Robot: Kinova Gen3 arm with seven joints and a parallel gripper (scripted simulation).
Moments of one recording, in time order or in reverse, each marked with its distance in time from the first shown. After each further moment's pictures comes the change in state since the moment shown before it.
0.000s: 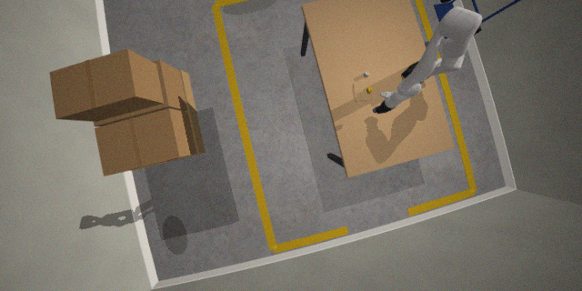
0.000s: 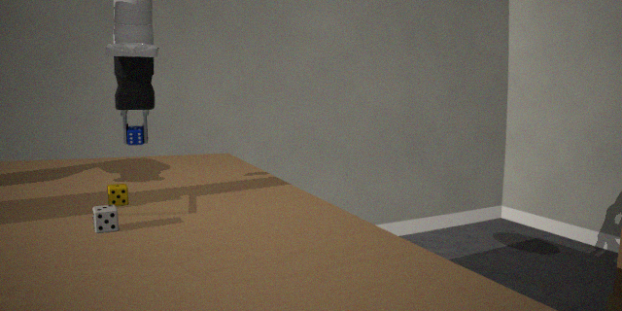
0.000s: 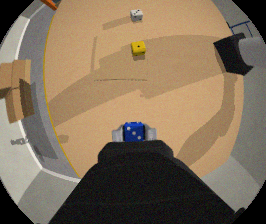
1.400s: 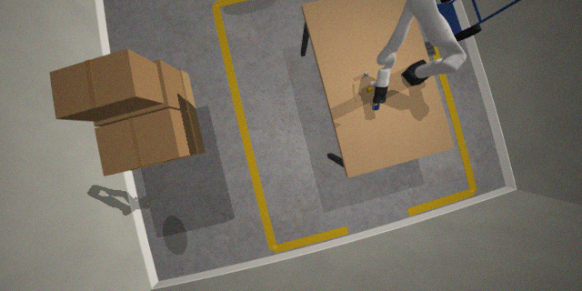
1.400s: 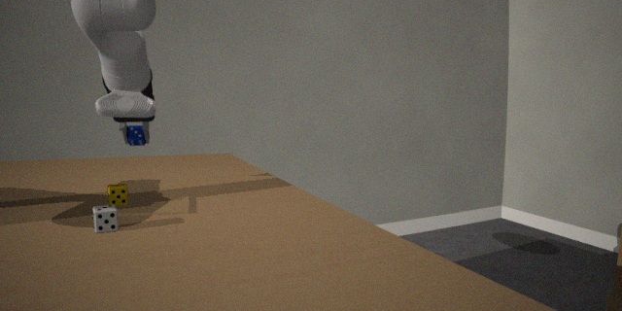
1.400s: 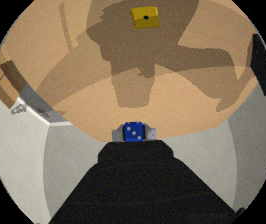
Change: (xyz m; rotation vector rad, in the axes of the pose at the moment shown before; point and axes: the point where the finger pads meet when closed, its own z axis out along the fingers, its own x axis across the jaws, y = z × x) arm -0.003 -0.019 -0.004 -0.765 -0.018 0.025
